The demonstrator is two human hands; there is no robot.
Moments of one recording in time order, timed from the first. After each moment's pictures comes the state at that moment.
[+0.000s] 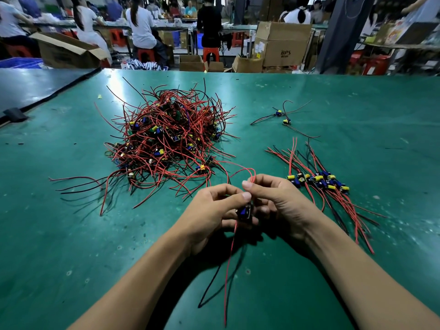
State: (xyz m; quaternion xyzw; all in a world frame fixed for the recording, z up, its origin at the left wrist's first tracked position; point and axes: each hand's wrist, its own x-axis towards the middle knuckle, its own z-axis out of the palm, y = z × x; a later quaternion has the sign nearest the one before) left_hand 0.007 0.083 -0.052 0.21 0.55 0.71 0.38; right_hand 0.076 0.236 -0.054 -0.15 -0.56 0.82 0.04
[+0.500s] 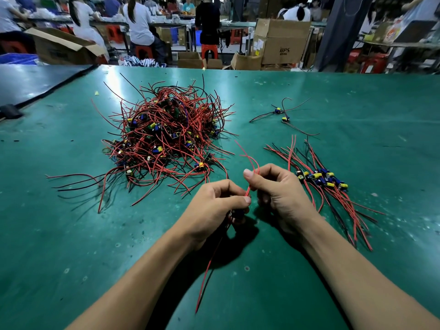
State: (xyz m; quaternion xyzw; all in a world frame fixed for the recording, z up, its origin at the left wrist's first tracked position) left_hand 0.010 0.089 -0.053 0.25 0.59 0.70 0.31; right_hand 0.069 0.230 -0.052 -0.15 -0.60 0.76 0.19
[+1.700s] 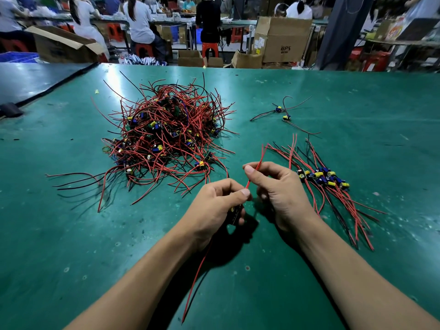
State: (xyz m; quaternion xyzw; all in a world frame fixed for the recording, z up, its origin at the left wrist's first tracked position) left_hand 0.013 0.093 -0.051 0.22 0.59 0.71 0.32; right_hand 0.064 0.230 -0.060 -0.18 -0.59 0.75 0.22
